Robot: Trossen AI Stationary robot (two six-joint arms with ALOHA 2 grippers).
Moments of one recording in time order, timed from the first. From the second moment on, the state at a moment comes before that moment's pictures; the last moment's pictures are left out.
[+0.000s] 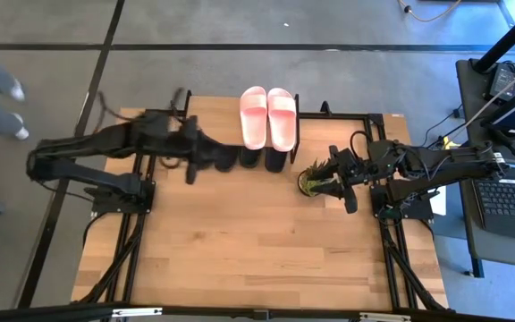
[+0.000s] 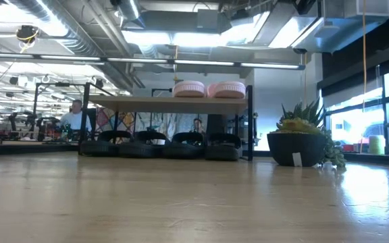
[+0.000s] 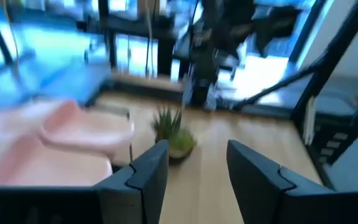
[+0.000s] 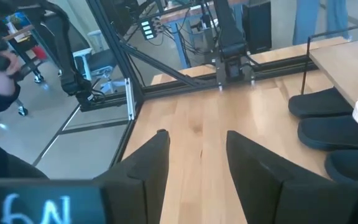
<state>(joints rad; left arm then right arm) 0.14 0.95 1.09 -0.43 0.02 -0.12 0.11 0.89 0.88 -0.22 -0.08 0.28</state>
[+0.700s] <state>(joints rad) 0.13 0.21 0.45 -0.06 0.04 -0.22 0.00 0.49 0.60 -0.19 -0.08 0.29</state>
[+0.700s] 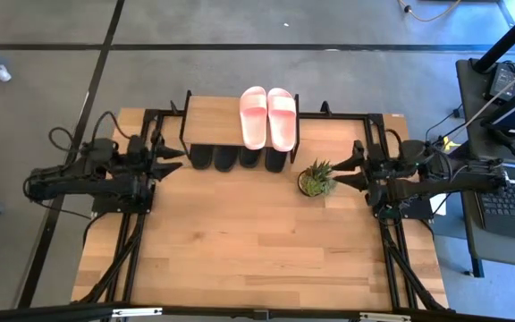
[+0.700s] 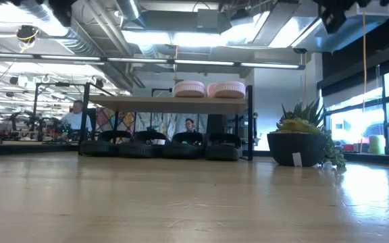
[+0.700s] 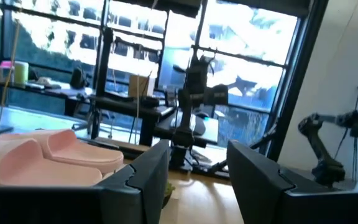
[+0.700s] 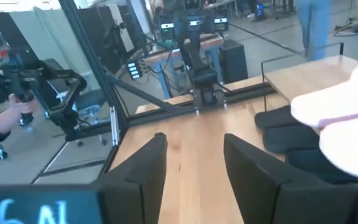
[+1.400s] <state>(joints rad) 0.13 0.00 0.23 -0.06 -0.01 -0.28 0.00 0.05 0.26 -0.02 -0.08 0.31</state>
